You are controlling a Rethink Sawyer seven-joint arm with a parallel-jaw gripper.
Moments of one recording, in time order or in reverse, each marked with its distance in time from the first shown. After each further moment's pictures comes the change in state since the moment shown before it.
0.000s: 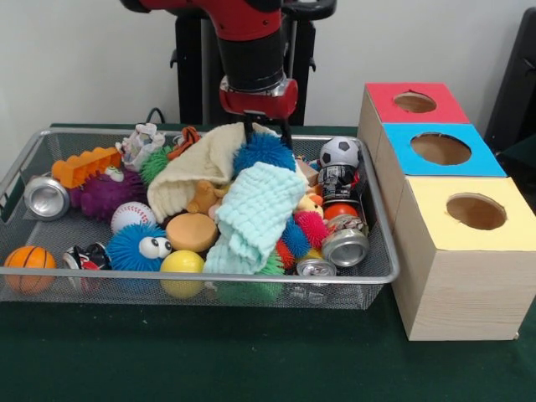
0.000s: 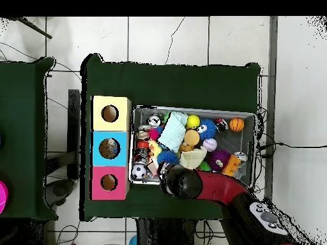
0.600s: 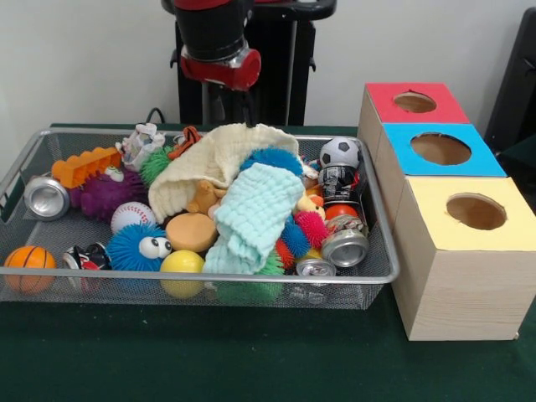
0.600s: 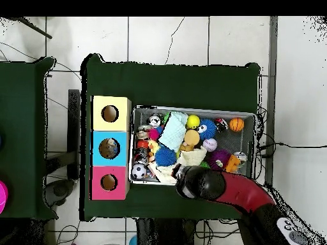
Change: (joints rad) arm -0.089 -0.117 0.005 0.000 0.043 0.235 0.000
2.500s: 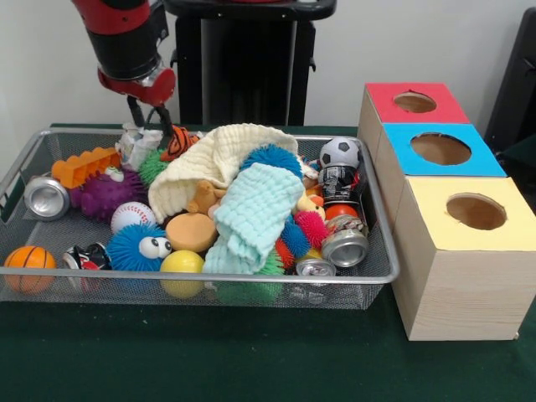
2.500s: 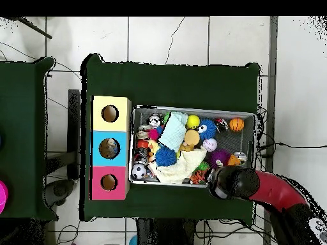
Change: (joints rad) arm -0.174 0.107 0.008 -0.168 -0.233 0.146 0.000
